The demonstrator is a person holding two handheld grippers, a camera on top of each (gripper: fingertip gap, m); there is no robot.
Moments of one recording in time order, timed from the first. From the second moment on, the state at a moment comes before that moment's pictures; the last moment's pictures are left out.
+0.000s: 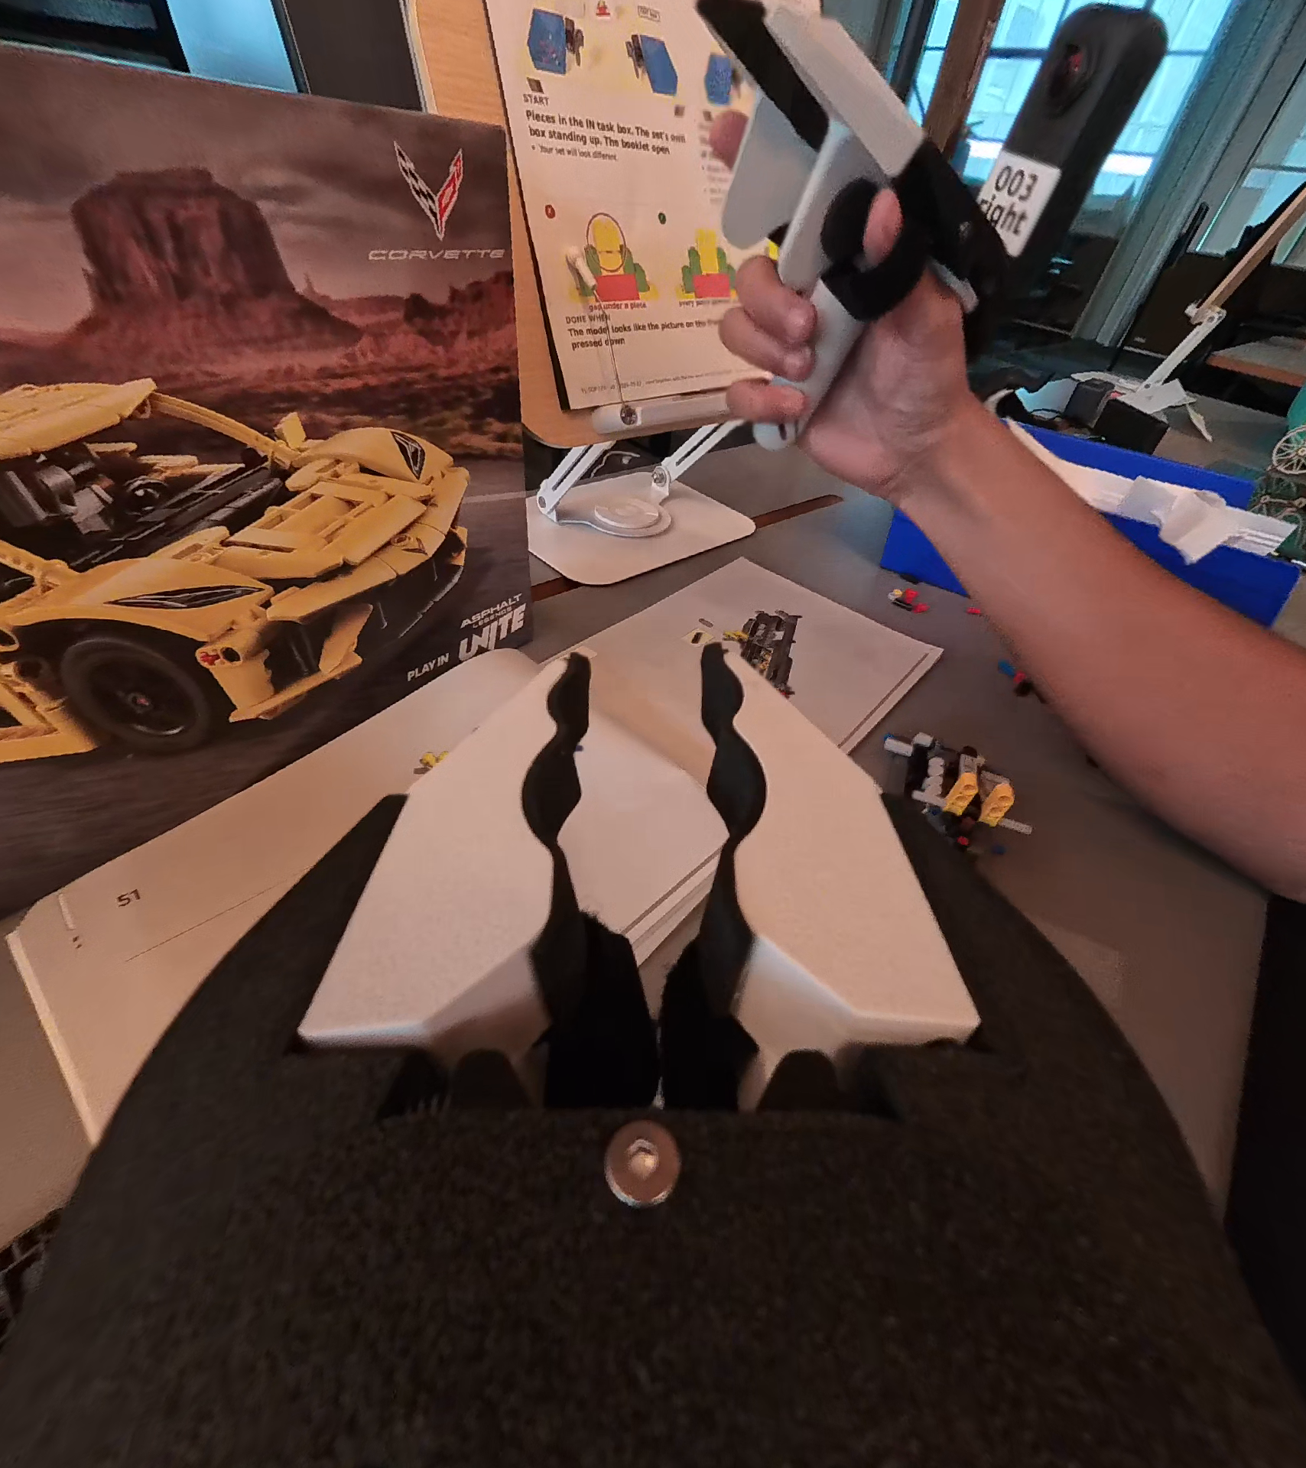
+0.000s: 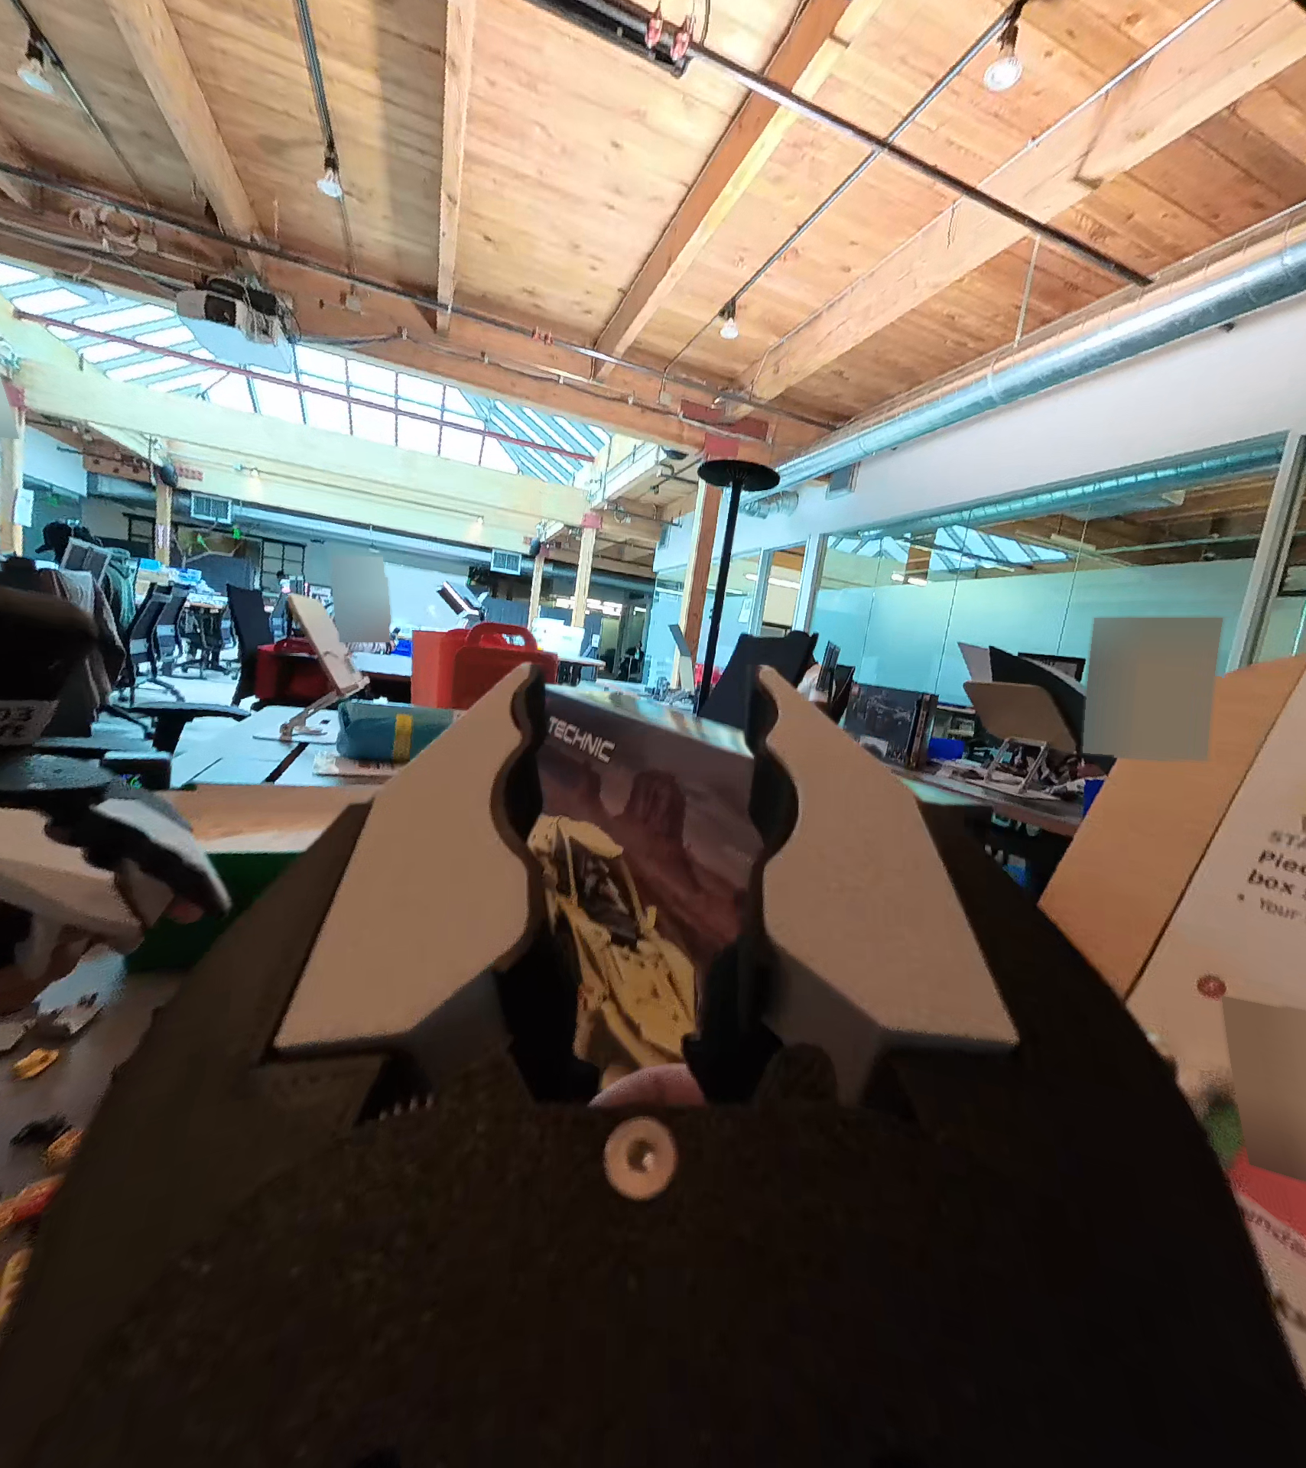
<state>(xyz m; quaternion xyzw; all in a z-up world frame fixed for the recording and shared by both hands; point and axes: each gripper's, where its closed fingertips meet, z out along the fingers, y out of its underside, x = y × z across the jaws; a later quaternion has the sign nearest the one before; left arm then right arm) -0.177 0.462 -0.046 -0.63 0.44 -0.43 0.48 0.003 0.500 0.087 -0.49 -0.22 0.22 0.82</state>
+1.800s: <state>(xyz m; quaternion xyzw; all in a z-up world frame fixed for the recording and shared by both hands) -0.114 0.475 -0.036 -0.62 0.38 -0.51 0.45 0.002 0.355 -0.053 -0.74 -0.11 0.18 0.64</state>
